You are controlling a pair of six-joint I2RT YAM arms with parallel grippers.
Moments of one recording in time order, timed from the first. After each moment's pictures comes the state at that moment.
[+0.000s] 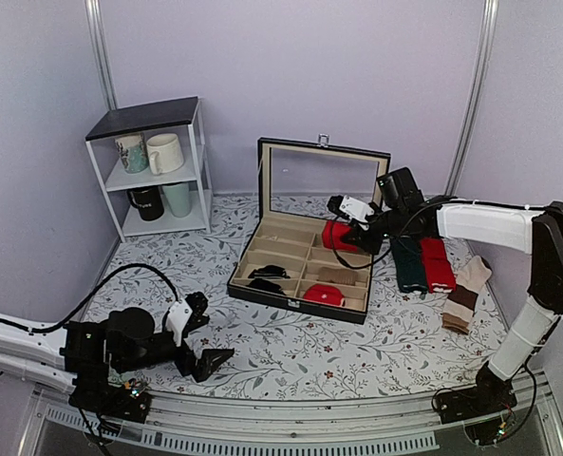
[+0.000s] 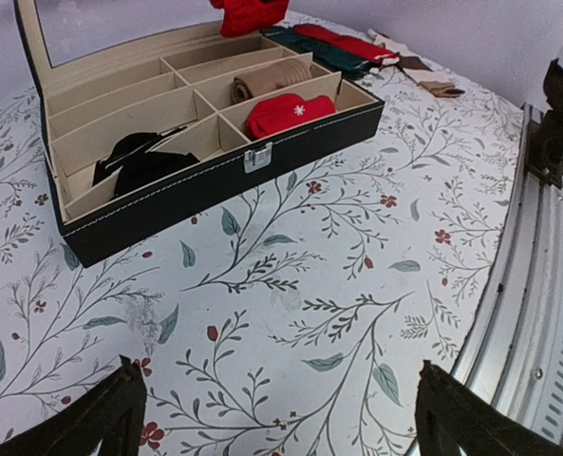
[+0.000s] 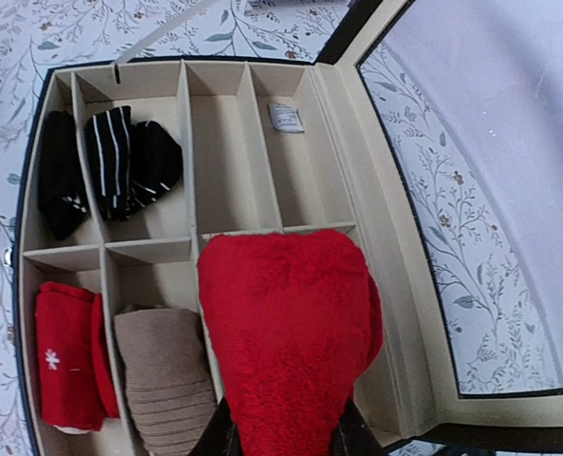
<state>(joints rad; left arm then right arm) -1.27 0.77 0.23 0.08 -0.33 -0.26 0.55 1.68 1.21 -0.26 -0.25 -0.59</state>
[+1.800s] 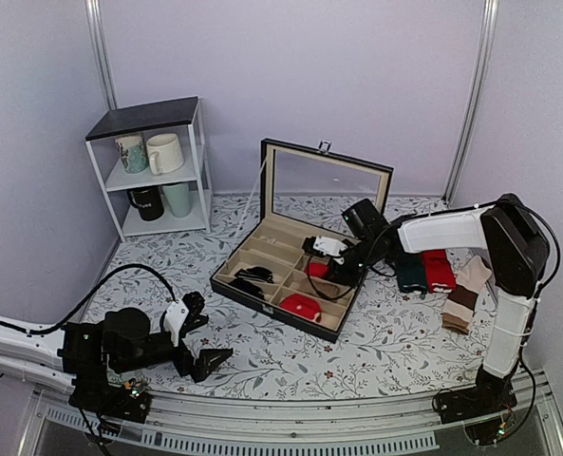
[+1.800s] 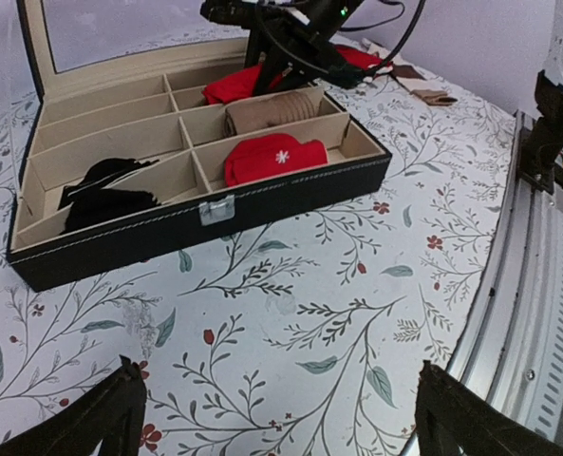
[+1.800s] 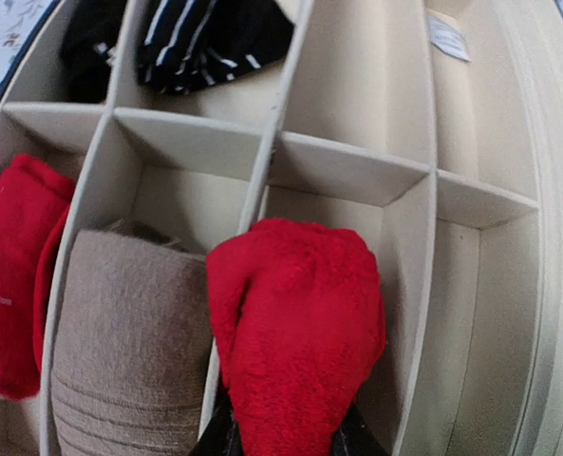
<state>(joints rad) -1.27 0.73 0.21 0.08 -0.31 -0.26 0.64 1.91 1.24 -0.29 -0.27 -0.58</state>
